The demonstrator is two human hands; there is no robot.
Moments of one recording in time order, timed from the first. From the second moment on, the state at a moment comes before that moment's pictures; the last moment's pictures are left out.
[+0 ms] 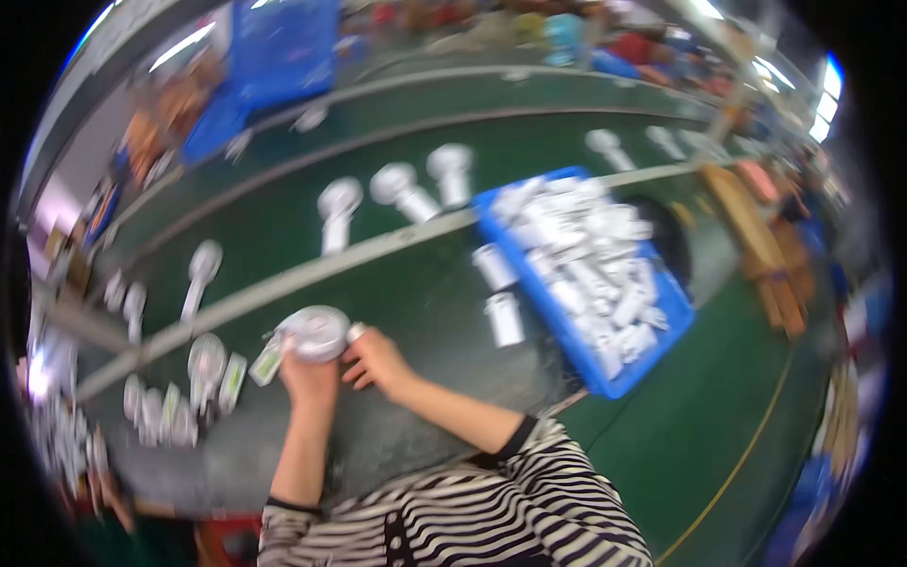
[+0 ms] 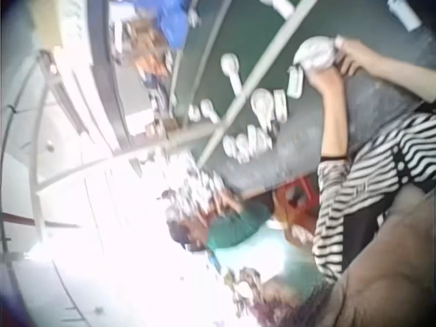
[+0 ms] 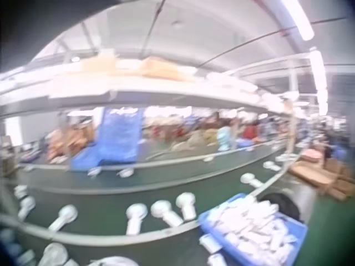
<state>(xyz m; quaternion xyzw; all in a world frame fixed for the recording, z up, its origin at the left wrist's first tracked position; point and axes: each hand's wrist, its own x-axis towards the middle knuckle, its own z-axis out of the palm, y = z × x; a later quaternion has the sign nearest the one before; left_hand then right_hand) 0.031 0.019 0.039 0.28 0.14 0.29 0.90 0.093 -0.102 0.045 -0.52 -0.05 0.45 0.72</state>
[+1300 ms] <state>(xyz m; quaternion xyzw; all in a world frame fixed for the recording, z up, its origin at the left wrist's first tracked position) -0.037 -0.035 0.013 0.64 0.29 0.00 0.71 0.106 -0.151 0.050 -0.19 0.02 0.55 0.81</state>
